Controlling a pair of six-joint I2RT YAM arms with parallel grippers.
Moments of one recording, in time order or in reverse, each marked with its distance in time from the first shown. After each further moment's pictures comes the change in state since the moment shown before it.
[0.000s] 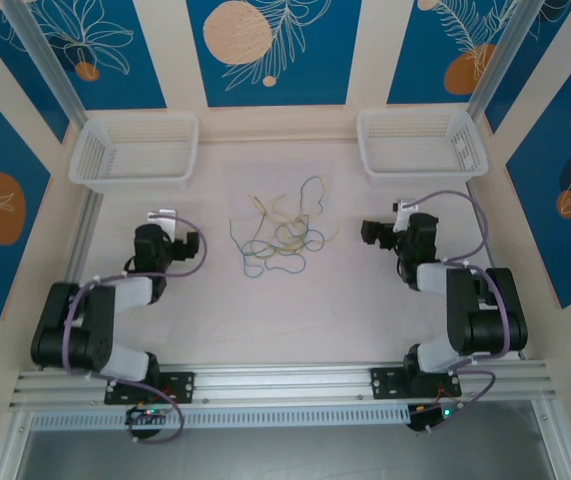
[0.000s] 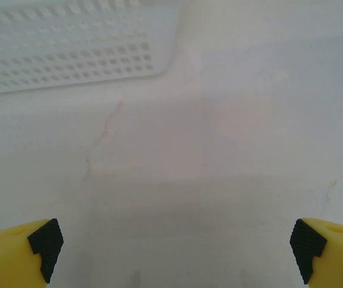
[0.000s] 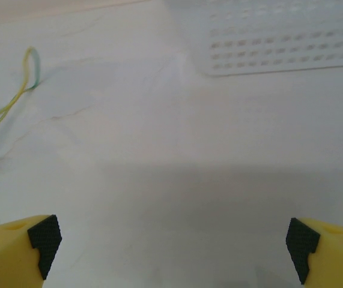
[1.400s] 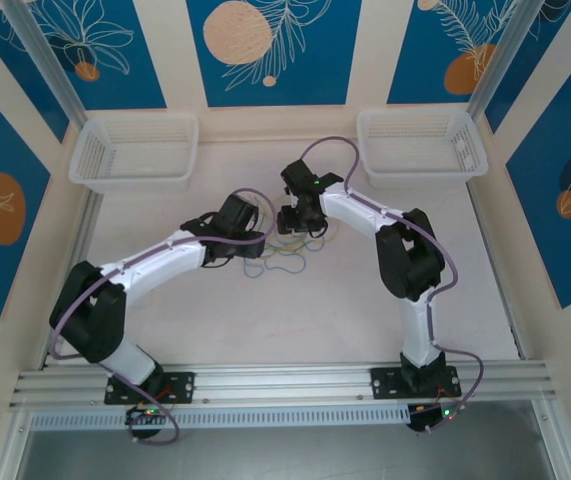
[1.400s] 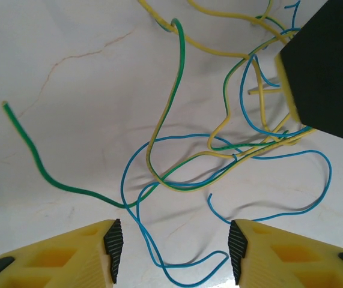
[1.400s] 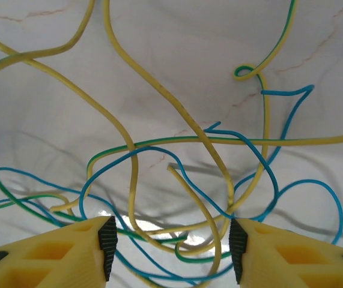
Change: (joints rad) left arm -0.561 0.173 0.616 -0.938 -0.040 -0.404; right arm 0.591 0.599 1.092 -1.199 0.068 0.257
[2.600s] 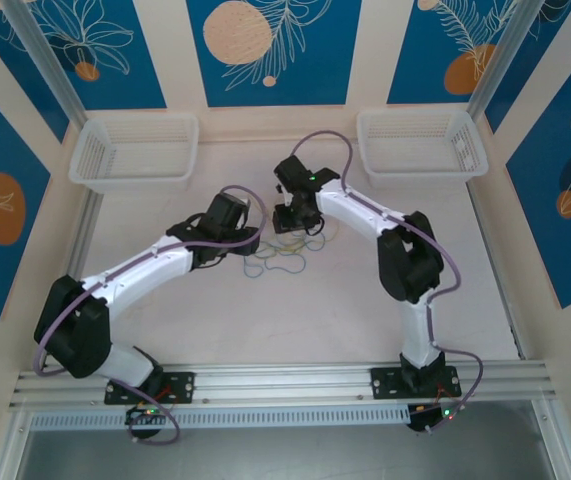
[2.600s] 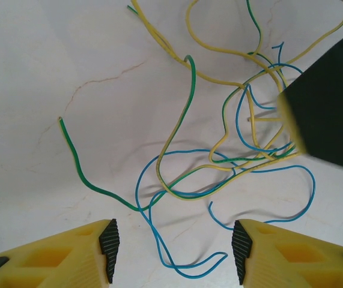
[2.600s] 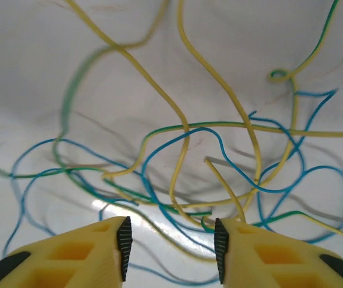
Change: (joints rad) left arm 0.024 -0.093 -0.042 0.034 -0.003 0.000; right arm 0.033 -0.001 0.072 -0.090 -0.016 -0.048
